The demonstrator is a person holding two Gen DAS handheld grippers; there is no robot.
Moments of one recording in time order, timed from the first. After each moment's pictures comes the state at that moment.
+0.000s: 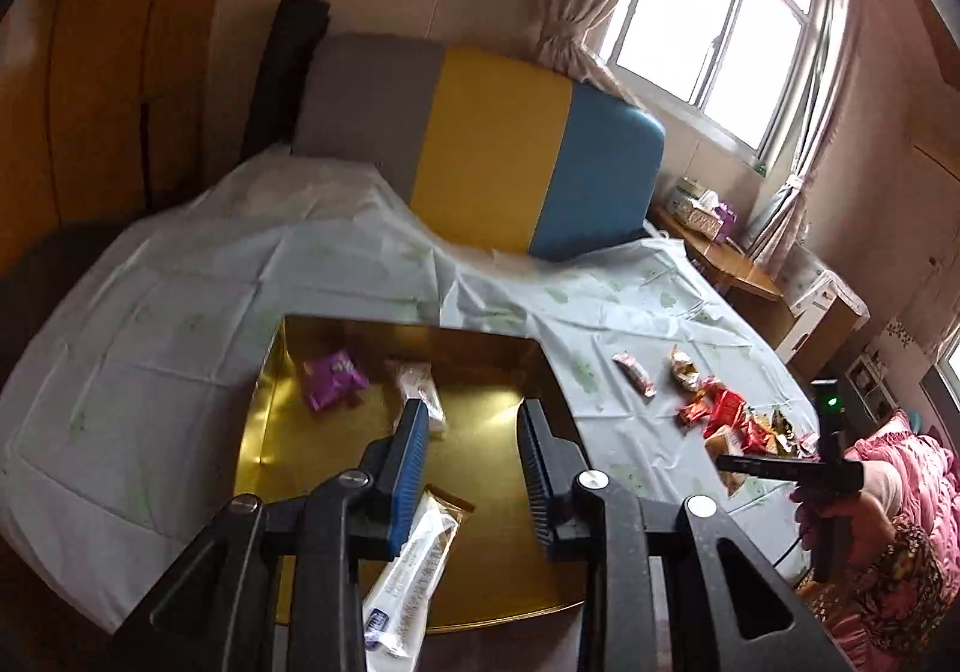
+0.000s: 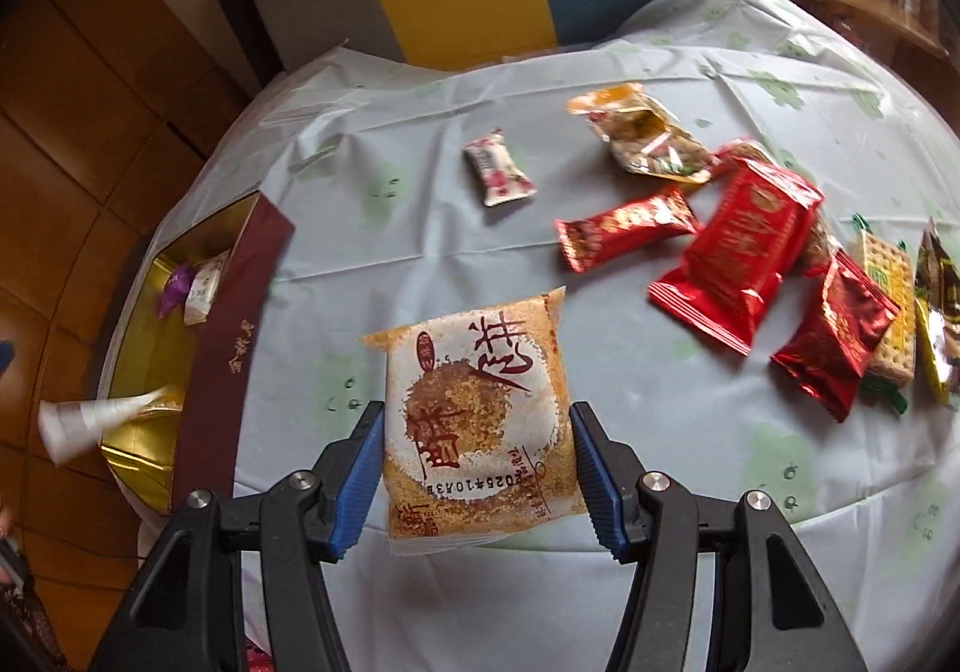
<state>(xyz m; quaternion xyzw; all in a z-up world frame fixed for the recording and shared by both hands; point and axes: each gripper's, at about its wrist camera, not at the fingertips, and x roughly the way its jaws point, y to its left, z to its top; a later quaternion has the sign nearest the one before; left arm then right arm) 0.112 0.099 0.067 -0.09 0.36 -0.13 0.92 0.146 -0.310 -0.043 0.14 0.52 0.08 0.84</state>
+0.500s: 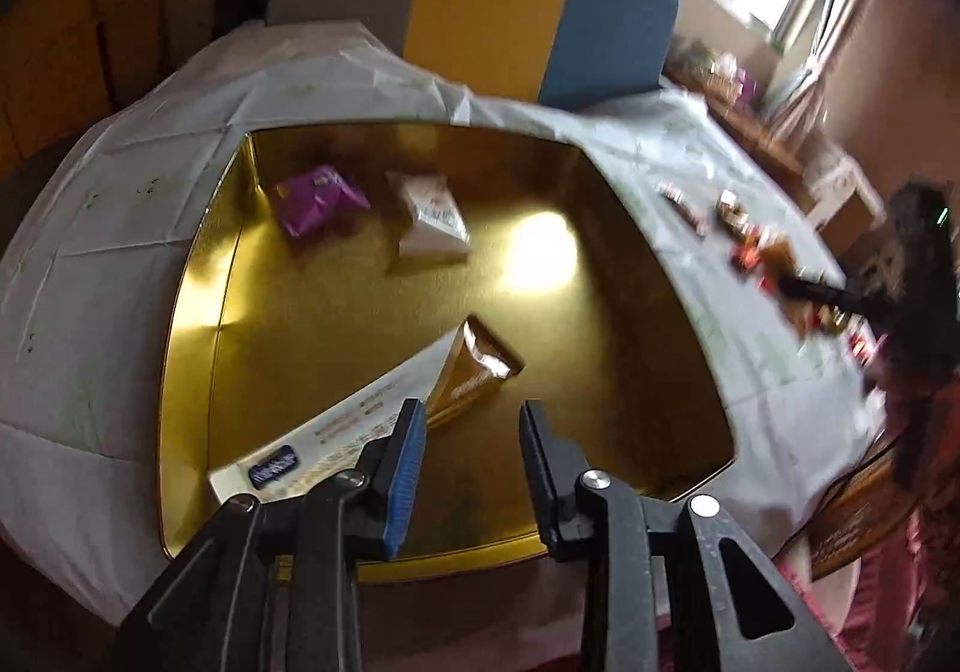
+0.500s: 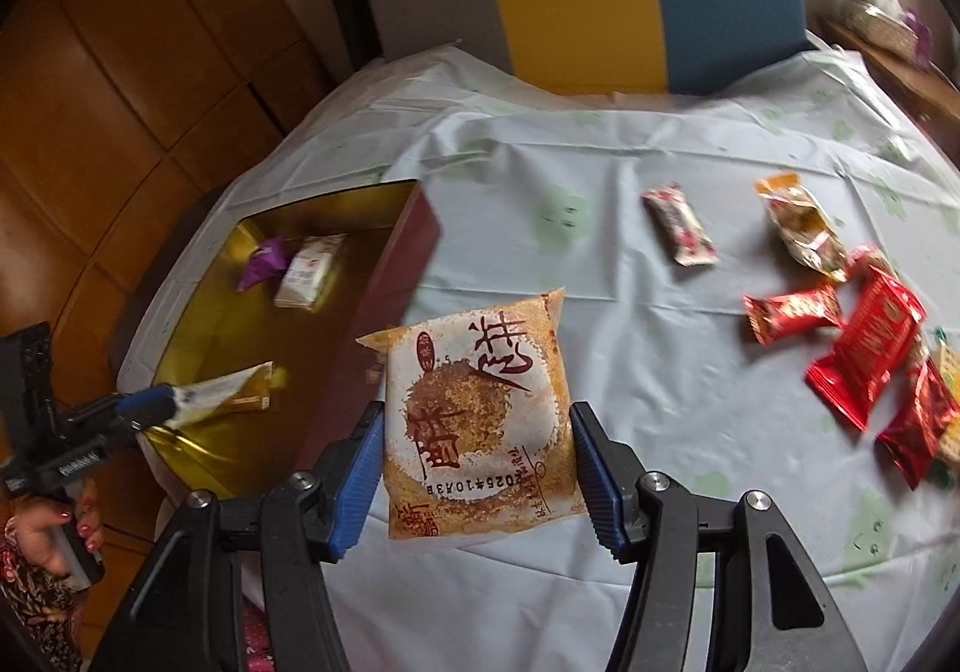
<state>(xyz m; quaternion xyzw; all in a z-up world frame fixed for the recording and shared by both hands) 0.125 0.084 -0.033 -0.01 0.50 -0.15 0.86 0.154 -0.207 -0.007 0.09 0.48 0.17 0.86</state>
